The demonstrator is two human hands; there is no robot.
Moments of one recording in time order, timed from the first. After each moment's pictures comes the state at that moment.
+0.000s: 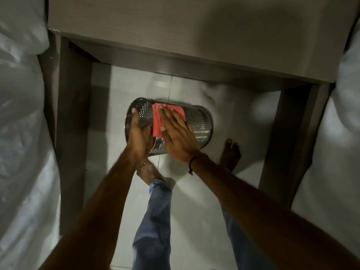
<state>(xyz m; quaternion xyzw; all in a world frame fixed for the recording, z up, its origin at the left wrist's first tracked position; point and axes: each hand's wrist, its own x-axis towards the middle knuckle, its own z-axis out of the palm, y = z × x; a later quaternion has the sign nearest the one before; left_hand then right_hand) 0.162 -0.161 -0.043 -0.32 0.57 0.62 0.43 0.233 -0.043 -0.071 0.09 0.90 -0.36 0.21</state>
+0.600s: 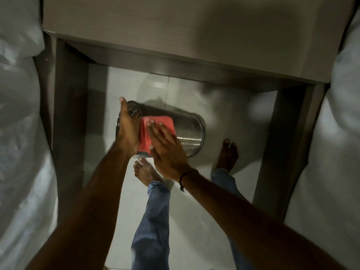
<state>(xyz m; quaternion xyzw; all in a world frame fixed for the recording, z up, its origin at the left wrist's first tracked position) 0.132 -0.162 -0.039 -0.32 0.61 0.58 0.44 0.255 -0.076 -0.061 0.06 0.90 -0.36 0.24</state>
